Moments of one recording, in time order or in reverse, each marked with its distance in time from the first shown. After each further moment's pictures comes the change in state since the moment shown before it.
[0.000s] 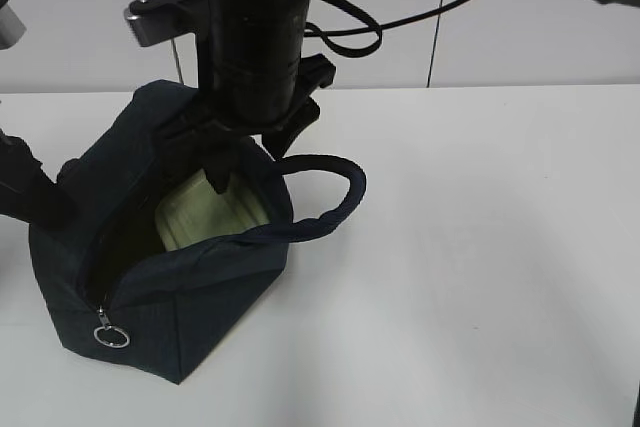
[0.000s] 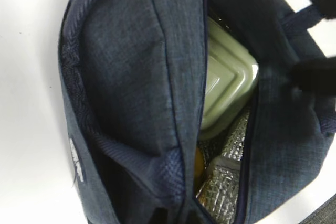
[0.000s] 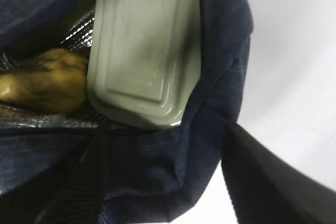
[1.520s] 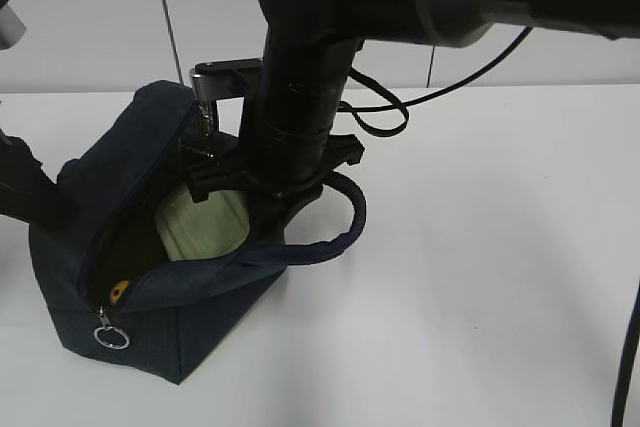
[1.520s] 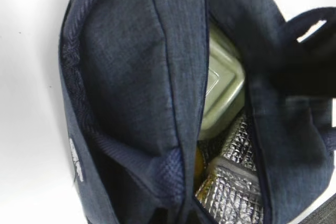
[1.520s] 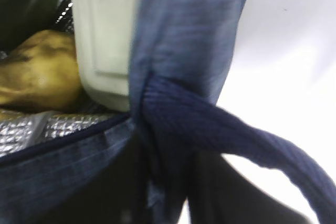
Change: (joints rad) left arm 0.000 0.000 0.000 0.000 0.001 0.000; right arm -0.078 -0.006 0.209 0.204 -0.123 0.050
